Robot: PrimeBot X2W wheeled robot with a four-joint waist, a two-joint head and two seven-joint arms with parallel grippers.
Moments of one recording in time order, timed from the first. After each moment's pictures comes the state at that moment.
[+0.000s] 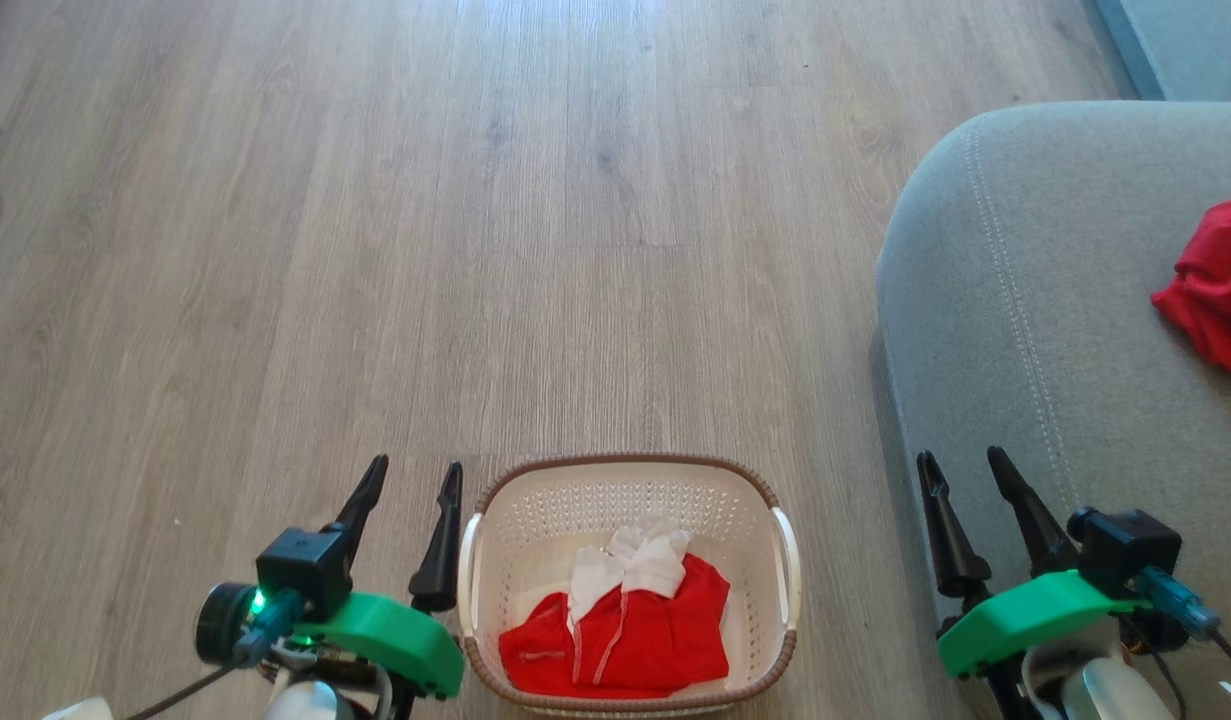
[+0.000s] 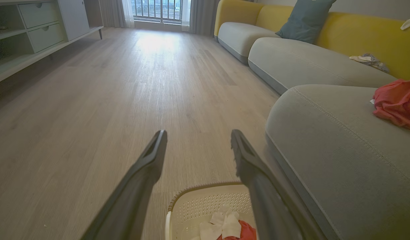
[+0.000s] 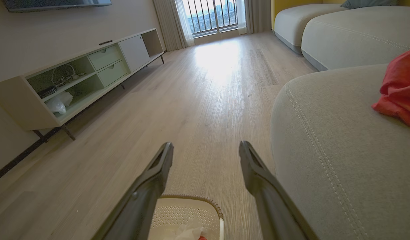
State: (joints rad) left arm -0.03 0.05 -0.20 0.23 -0.22 0.00 -0.26; right arm -0.02 -0.13 0.10 0.30 0.37 0.13 -0.26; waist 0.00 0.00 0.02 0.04
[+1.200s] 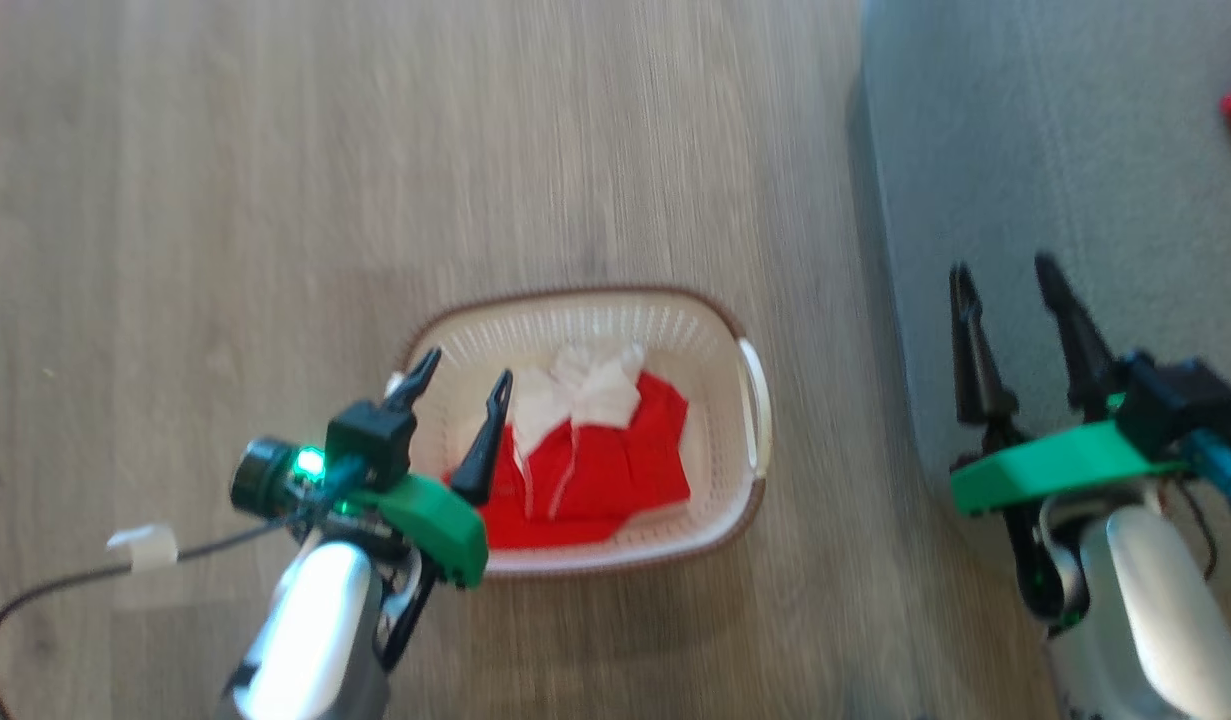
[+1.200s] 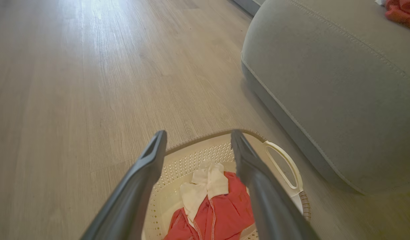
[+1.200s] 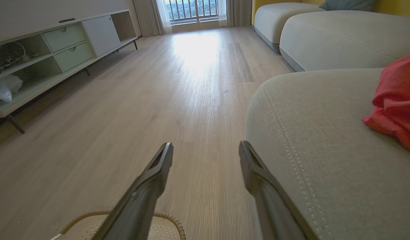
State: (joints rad) left arm -0.30 0.05 -0.27 0.45 -0.12 -0.08 -0.26; right arm -0.22 -0.09 0.02 0.20 0.22 0.13 -0.26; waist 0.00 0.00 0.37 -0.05
